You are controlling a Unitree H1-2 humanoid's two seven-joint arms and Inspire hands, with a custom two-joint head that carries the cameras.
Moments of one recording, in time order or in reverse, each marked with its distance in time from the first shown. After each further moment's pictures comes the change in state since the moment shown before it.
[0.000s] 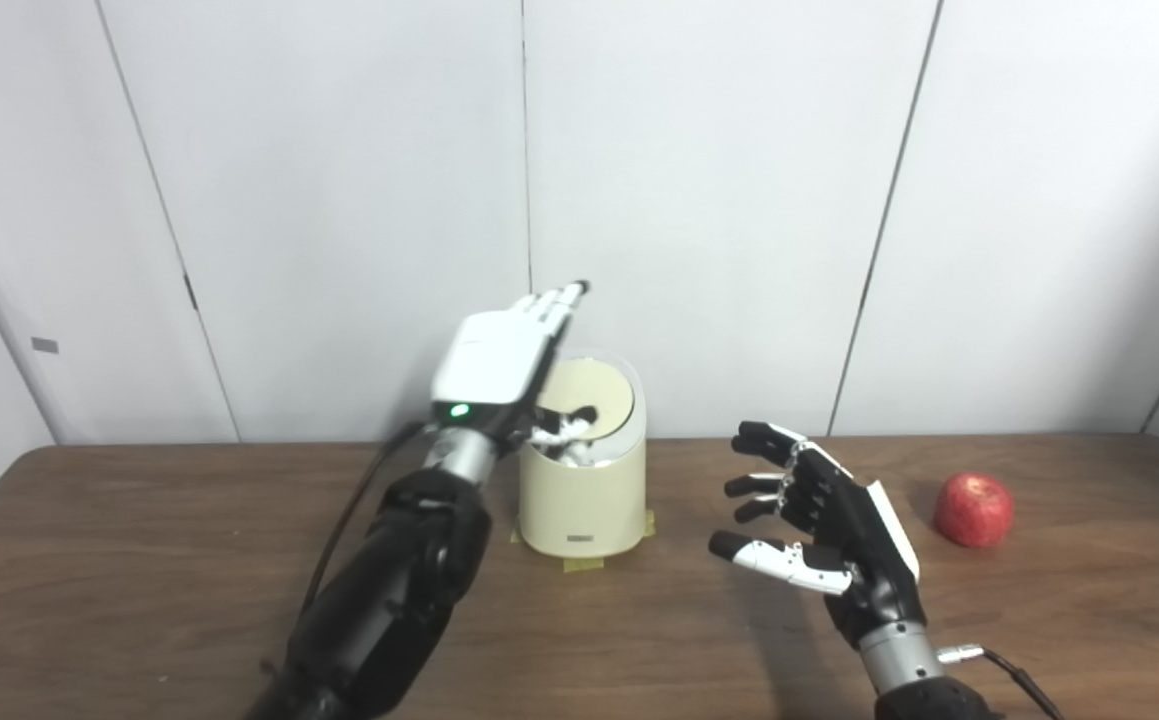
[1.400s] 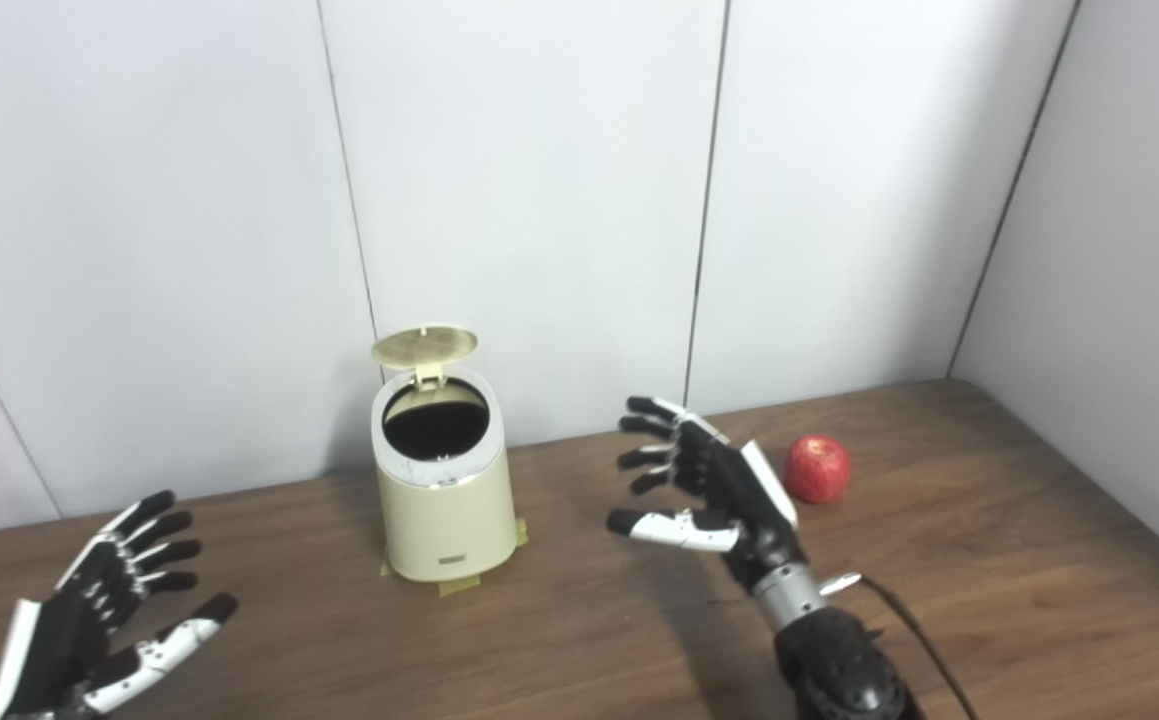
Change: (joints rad) left arm 0.457 0.114 0.409 -0.161 -0.777 -0.350 -0.256; right arm -0.034 -0.098 -0.088 0.034 -0.045 -0.029 -0.034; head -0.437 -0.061
